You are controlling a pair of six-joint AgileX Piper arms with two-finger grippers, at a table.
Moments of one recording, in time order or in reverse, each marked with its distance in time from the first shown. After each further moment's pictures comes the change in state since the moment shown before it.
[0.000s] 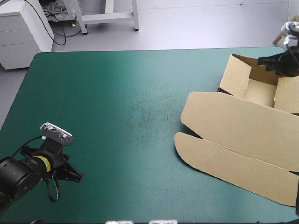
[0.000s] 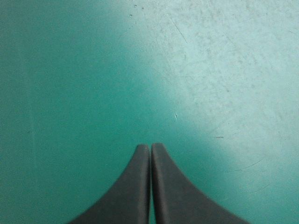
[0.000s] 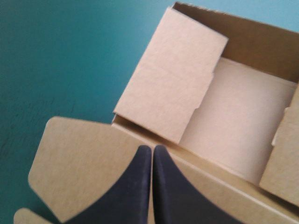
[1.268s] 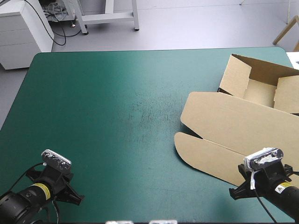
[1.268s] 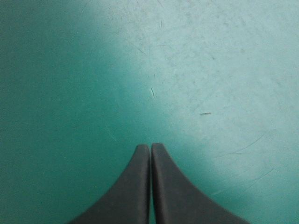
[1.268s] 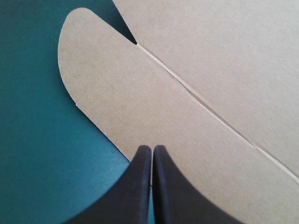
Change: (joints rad) left arm 0.000 -0.243 0.352 -0.037 -0.210 0.001; right arm 0.195 -1.082 1.206 -0.011 -0.236 -0.253
